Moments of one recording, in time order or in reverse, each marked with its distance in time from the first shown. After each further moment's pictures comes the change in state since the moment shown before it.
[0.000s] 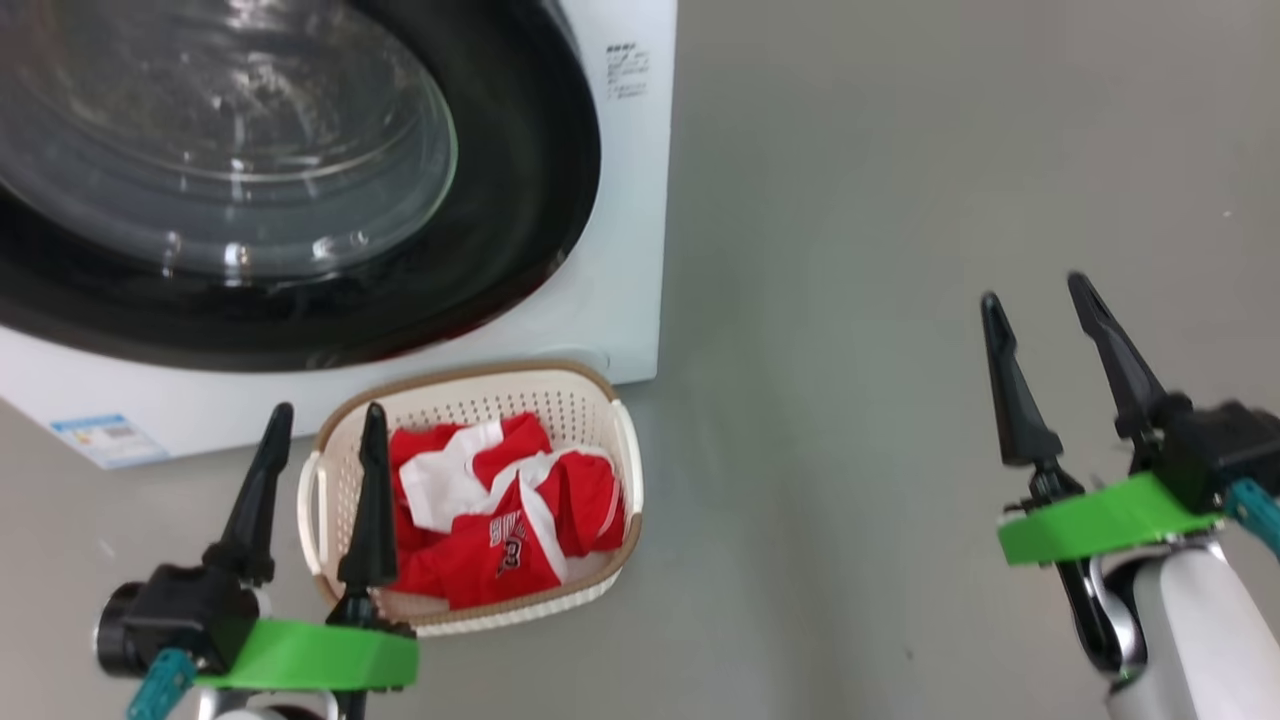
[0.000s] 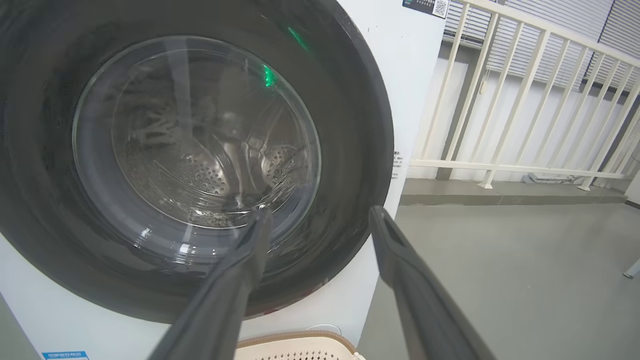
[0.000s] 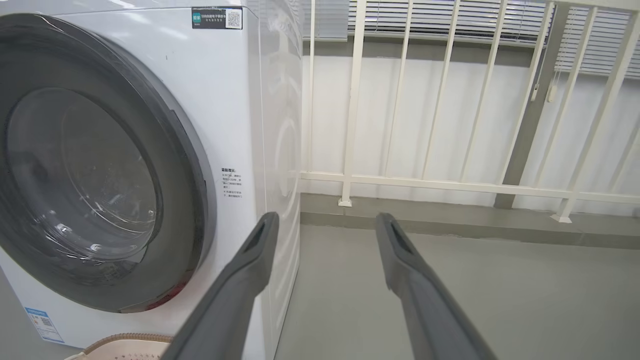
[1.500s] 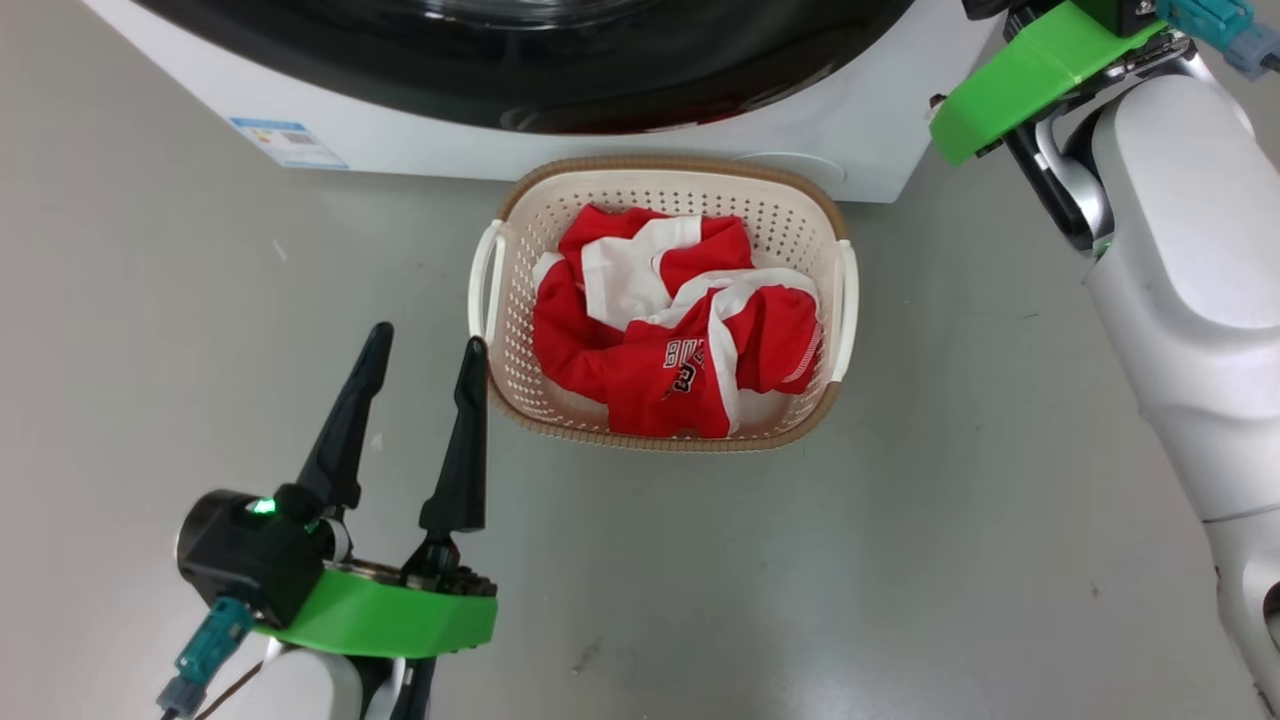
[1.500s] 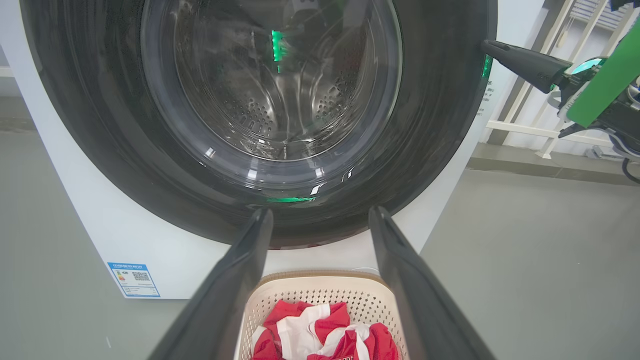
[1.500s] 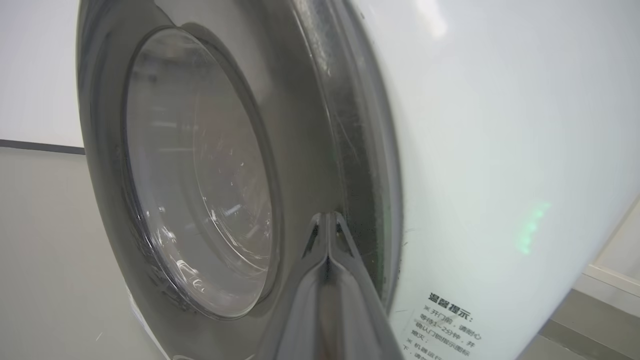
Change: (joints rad) left arm -0.094 -0.002 -0.137 -0.067 -0.043 -0.016 0.000; right arm -0.827 -0.095 0.367 0.475 0.020 0.010 0.000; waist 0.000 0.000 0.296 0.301
